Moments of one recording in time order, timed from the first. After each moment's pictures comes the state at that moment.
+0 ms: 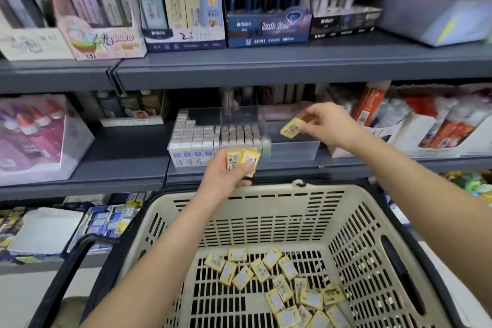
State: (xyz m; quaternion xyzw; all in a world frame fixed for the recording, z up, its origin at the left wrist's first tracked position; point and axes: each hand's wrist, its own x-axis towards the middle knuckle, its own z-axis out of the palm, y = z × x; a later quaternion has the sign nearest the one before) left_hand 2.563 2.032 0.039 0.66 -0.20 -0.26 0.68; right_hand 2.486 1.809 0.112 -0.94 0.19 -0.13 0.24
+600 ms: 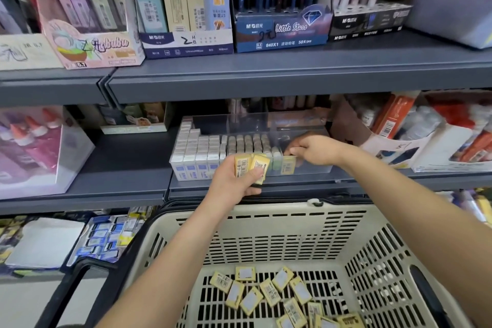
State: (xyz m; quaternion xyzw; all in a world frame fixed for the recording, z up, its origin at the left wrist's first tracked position) left_hand 2.590 2.012 0.034 0.66 -0.18 -0.28 0.68; right_hand 2.542 1.797 0.063 -0.94 0.18 0.11 0.26
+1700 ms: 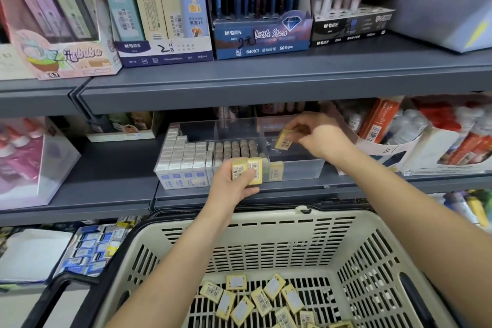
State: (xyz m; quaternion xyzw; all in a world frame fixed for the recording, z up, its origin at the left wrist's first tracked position) left_hand 2.584 1.983 0.027 0.63 -0.13 -0.28 0.72; right_hand 2.526 1.794 0.093 -0.91 0.23 -0.15 0.30
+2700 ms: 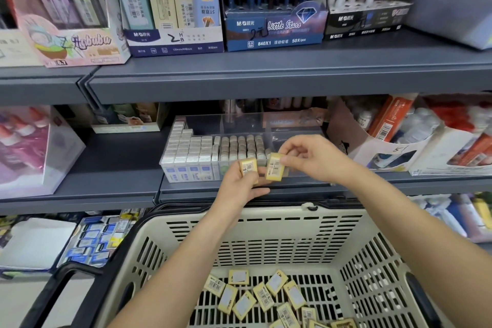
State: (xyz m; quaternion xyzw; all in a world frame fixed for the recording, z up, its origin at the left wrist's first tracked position) left_hand 2.581 1.981 0.016 0.61 -0.15 -0.32 0.71; right_hand 2.506 1.826 0.079 -0.90 0.14 -0.05 0.40
